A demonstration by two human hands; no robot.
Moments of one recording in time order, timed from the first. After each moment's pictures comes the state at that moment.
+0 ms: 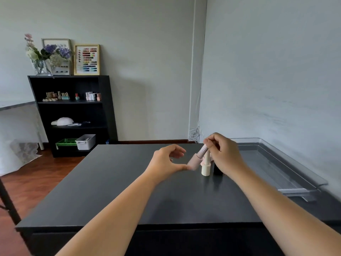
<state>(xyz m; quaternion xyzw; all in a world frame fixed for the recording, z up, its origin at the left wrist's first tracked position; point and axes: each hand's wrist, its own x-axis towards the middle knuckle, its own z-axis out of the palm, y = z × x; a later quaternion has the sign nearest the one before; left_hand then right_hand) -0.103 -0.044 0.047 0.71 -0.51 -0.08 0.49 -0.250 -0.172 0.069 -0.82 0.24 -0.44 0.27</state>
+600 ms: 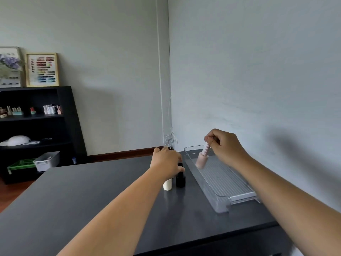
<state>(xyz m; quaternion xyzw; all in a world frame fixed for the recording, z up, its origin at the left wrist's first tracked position) -0.161 -0.177 0.075 0.78 -0.61 0.12 0.07 -0.338 -0.265 0.108 -0.84 0.29 -0.42 0.20</state>
